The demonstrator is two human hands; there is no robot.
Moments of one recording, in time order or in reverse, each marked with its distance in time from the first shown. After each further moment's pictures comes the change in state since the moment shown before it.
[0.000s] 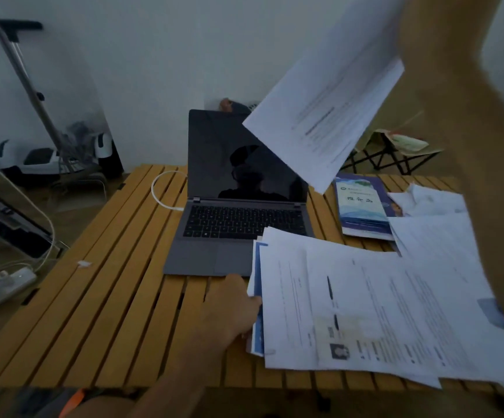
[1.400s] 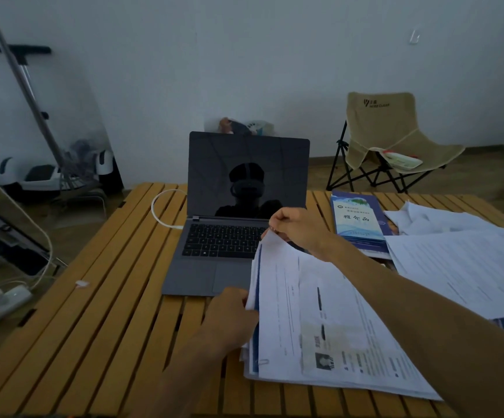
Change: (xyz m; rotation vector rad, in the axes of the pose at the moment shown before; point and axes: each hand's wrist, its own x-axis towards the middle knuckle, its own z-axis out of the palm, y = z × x) left_hand 0.002 0.006 -0.013 -0.240 -0.082 0.083; right_hand -0.188 0.068 0.041 0.070 -1.015 0.486
